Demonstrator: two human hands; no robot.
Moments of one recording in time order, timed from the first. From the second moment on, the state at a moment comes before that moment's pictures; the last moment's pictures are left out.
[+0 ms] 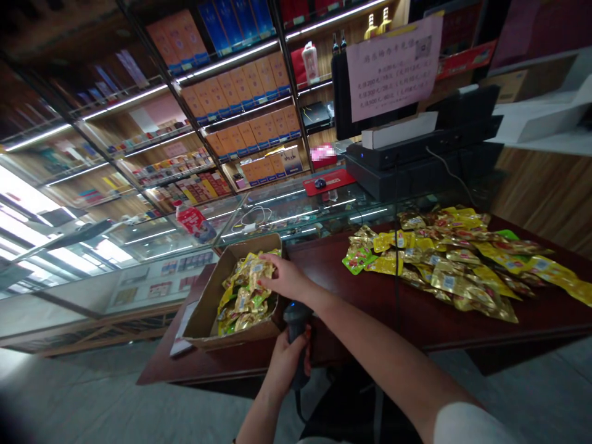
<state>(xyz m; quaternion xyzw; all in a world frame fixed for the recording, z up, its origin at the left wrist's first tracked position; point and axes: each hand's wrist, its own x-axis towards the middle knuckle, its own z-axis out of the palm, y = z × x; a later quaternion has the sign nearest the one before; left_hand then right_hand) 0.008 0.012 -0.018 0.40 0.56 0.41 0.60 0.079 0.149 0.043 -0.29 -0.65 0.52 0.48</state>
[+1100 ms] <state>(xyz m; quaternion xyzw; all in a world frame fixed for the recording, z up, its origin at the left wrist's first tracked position) 0.009 0.010 -0.023 0.43 0.54 0.42 0.59 0.235 0.127 -0.064 -0.53 -0.53 0.37 0.55</state>
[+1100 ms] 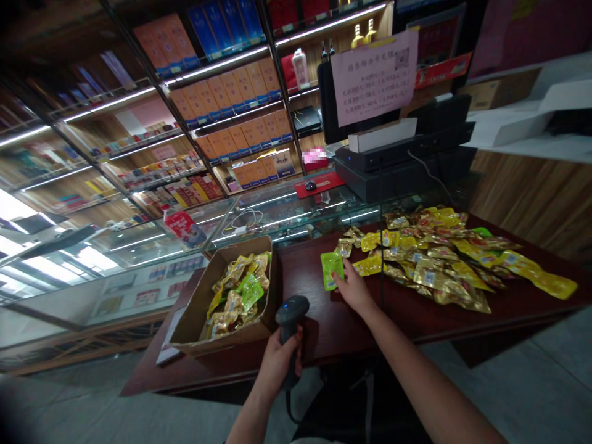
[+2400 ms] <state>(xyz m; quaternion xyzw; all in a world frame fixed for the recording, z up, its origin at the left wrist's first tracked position) 0.013 0.006 0.008 0.47 0.53 0.38 0.60 0.234 0.117 -0.075 -0.48 -0.64 0.33 0.49</state>
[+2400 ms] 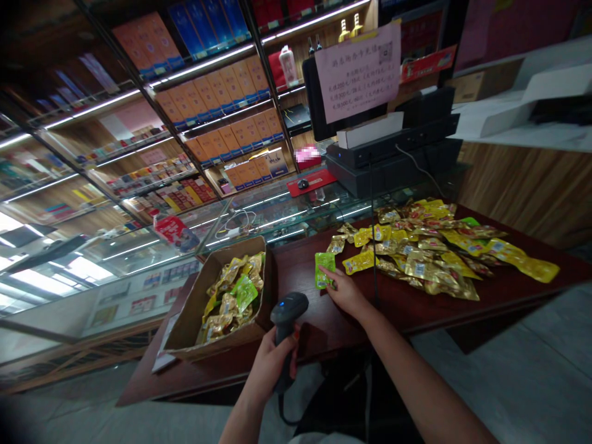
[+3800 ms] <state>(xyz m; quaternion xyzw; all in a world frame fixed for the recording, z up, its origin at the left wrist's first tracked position) 0.012 0.014 -0.017 0.44 0.55 0.37 0.61 0.194 0.122 -0.015 -0.47 -0.60 0.37 0.53</state>
